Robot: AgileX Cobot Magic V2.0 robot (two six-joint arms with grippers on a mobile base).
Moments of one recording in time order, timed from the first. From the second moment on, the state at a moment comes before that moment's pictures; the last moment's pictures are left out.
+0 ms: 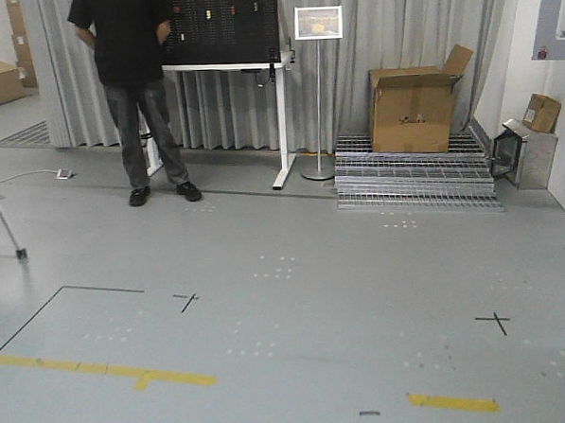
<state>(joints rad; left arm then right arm) -0.05 -0.02 0.03 0.18 0.36 -0.18 0.09 0.80 -0.51 -0.68 0.05 0.62</state>
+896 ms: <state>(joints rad) -0.05 -0.02 0.03 0.18 0.36 -0.18 0.09 0.80 -0.51 -0.68 0.06 0.62</state>
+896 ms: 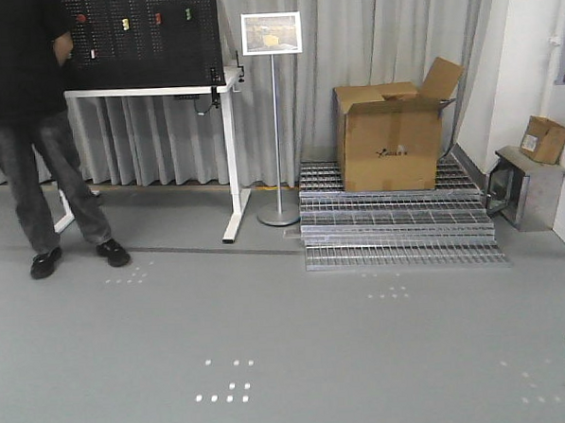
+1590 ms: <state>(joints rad) -0.05 -0.02 0.03 0.18 0.36 -0.18 0.09 0.80 -0.51 -0.68 0.06 0.62</state>
